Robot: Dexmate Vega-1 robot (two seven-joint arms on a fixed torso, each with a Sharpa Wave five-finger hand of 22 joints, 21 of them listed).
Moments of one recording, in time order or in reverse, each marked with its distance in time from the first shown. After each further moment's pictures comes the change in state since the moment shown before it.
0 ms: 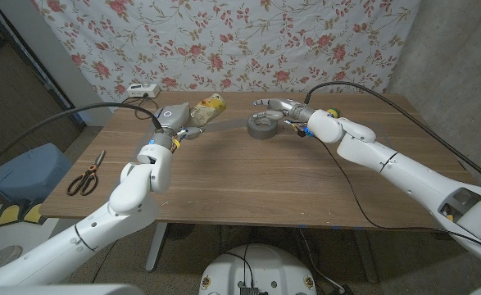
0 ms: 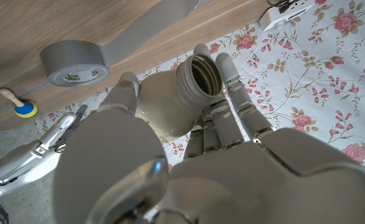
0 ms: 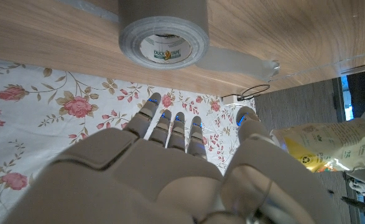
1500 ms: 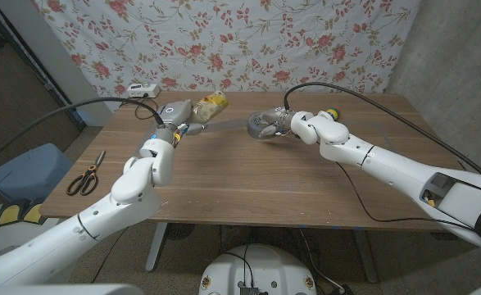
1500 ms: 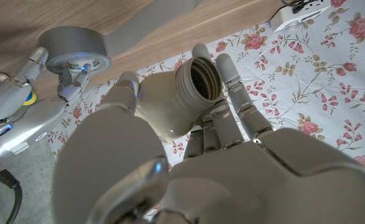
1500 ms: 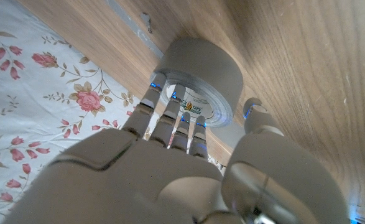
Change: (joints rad) left arm -0.083 0.012 0.045 0.029 -0.126 -0.006 0.047; left_hand 0.013 -0.013 -0.011 0.011 0.035 -0.005 -0.005 0.023 -0.006 -0.005 -0.005 0.025 0.070 0.009 -0.020 -0.015 0.061 -0.021 0.007 0.023 -0.032; right arm 0.140 0.061 -0.223 0.049 -0.450 -0.199 0.236; right_hand 0.159 -0.064 -0.030 0.006 0.028 0.030 -0.050 0.020 0.000 0.040 -0.086 0.020 0.005 0.422 -0.058 0.257 0.160 0.277 0.032 0.130 0.034
